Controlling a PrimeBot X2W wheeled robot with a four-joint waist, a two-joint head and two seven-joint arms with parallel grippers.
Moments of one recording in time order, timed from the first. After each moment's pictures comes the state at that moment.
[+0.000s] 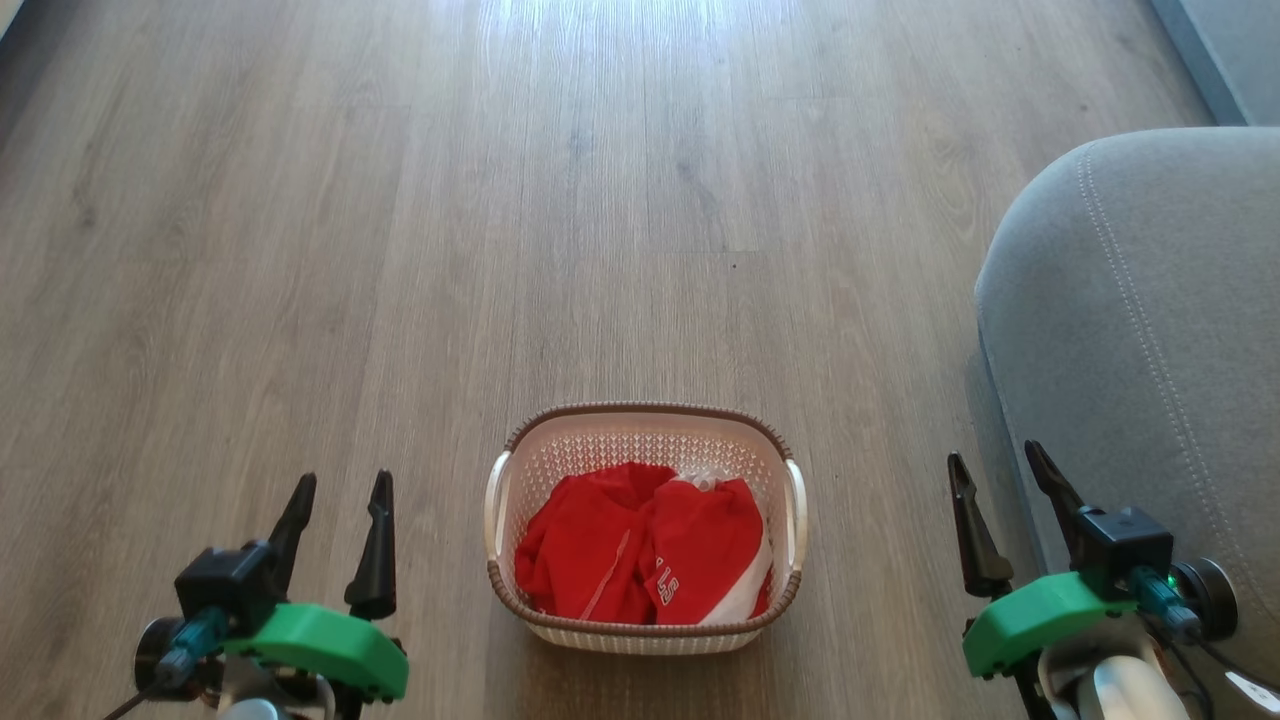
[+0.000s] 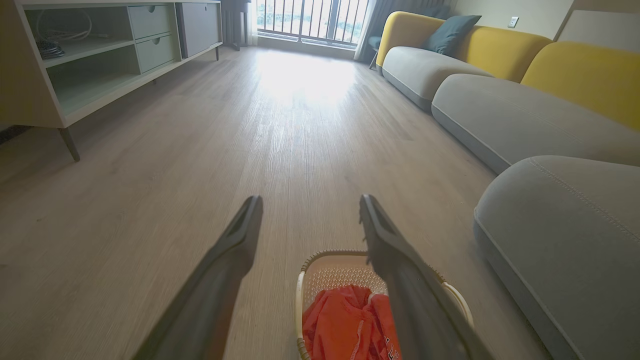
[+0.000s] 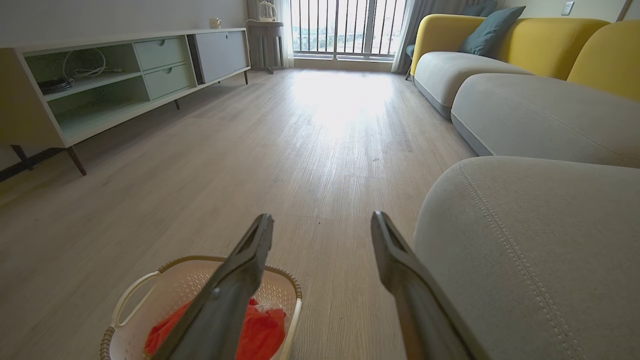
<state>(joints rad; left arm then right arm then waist) 0.00 0.04 0.00 0.25 -0.21 -0.11 -0.25 -0.02 -0.04 -0.04 0.30 0.03 0.13 -0.25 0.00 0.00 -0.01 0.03</state>
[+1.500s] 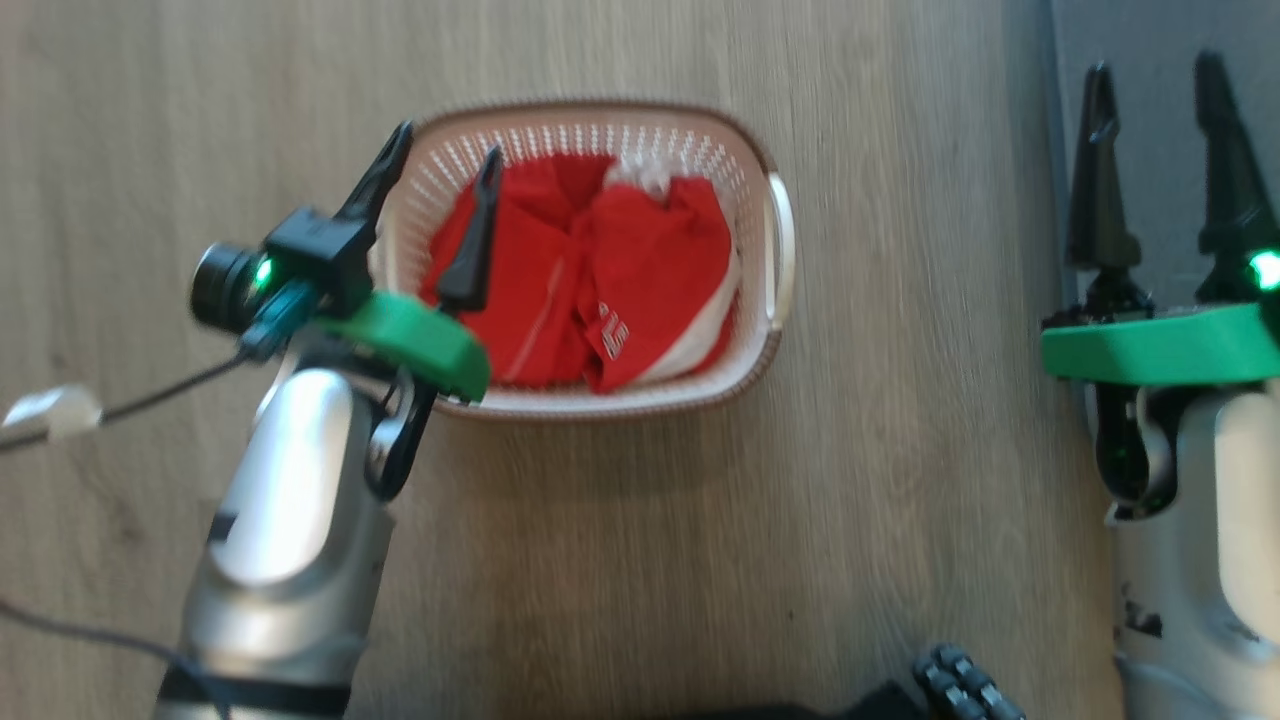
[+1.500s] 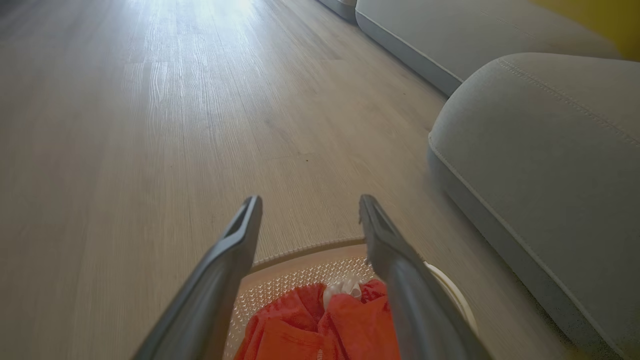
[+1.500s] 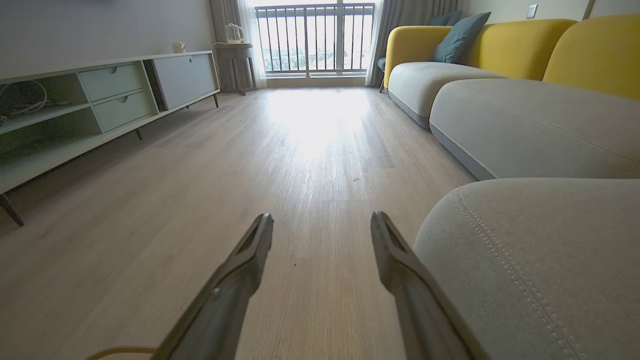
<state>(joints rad) -0.54 0.04 -0.19 0.38 -0.15 -0.12 -0.25 -0.38 -0.04 -0.09 0.02 0.11 0.13 -0.25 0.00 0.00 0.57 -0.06</state>
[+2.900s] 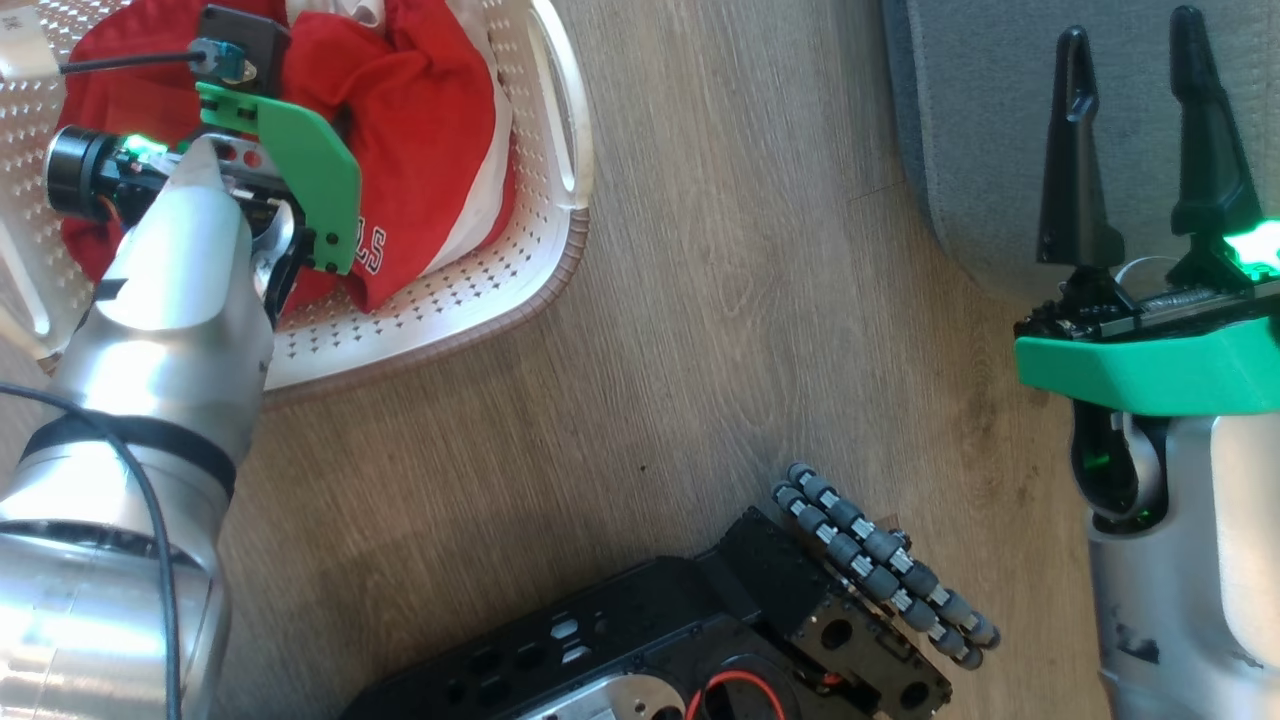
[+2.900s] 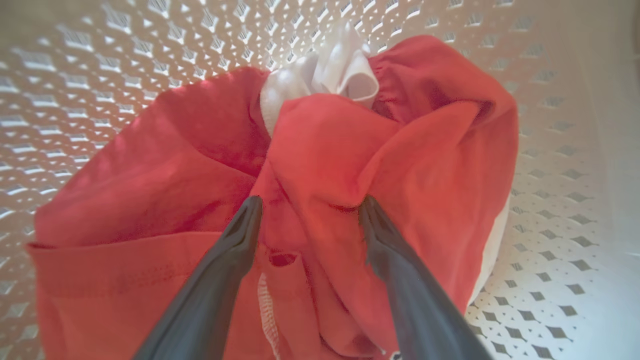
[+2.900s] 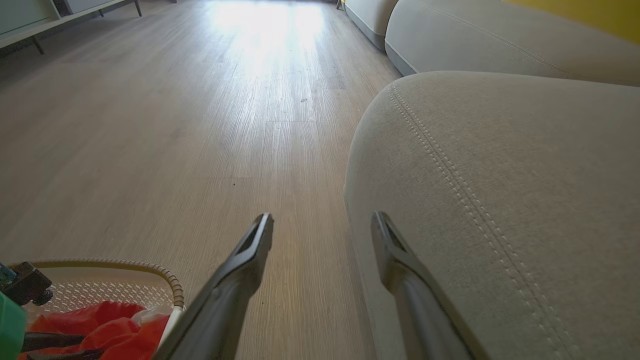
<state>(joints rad) -1.14 0.12 -0.40 1.28 -0.23 -0.06 -0.04 -0.37 -0.04 0.01 -0.12 0.22 0.13 -0.26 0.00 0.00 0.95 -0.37</state>
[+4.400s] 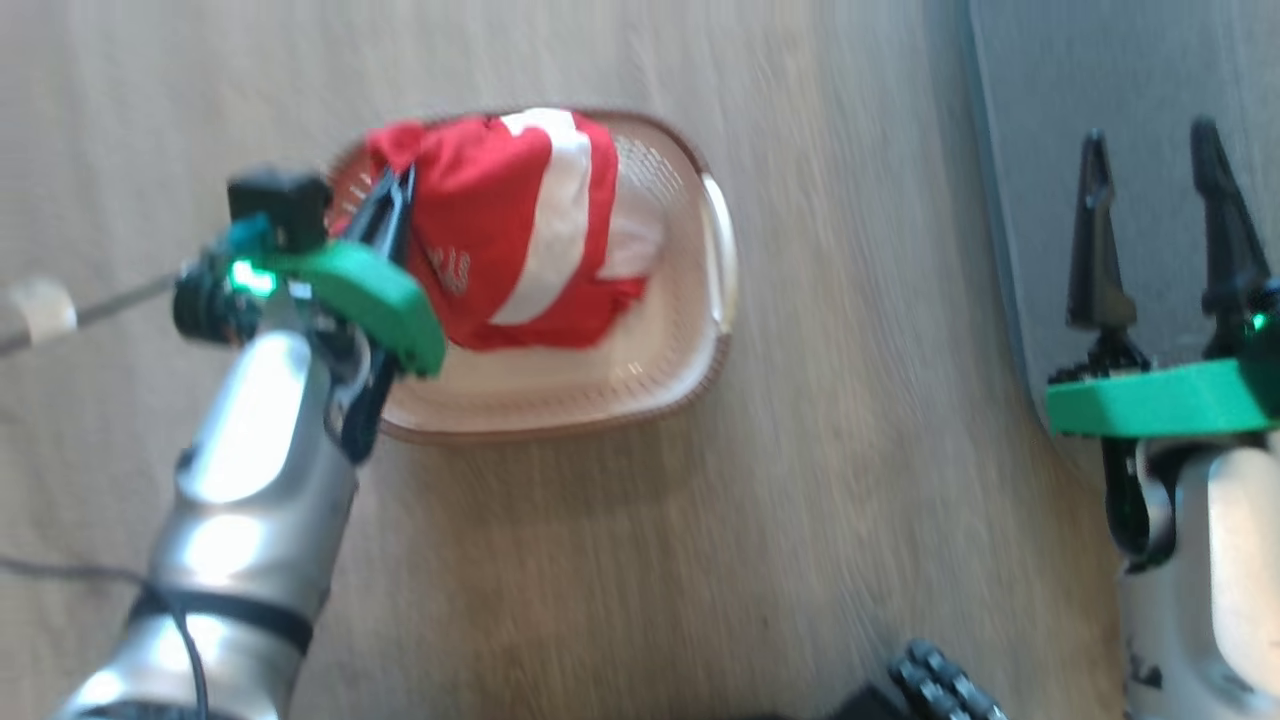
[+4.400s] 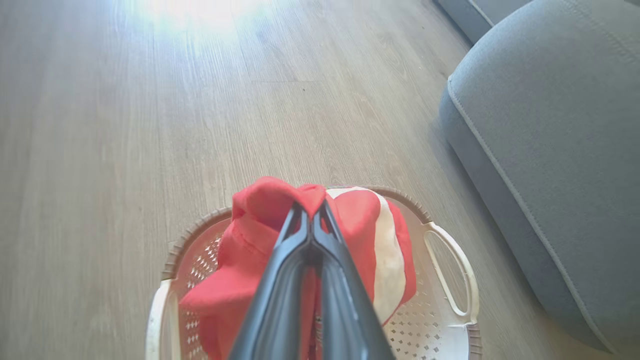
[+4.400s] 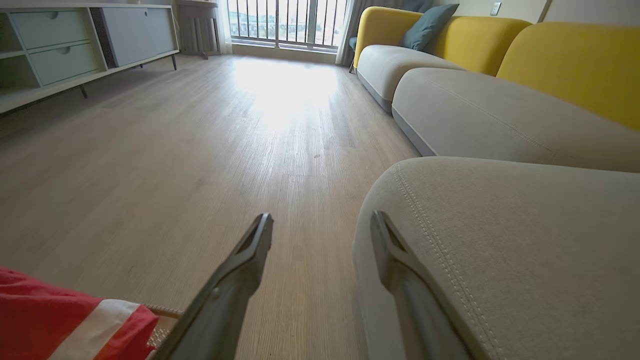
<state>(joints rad) -0.79 0.08 -0.30 0.87 -0.39 -0.12 -0.25 -0.30 -0.04 -0.12 0.01 0.04 0.13 -0.26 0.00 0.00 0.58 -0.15</state>
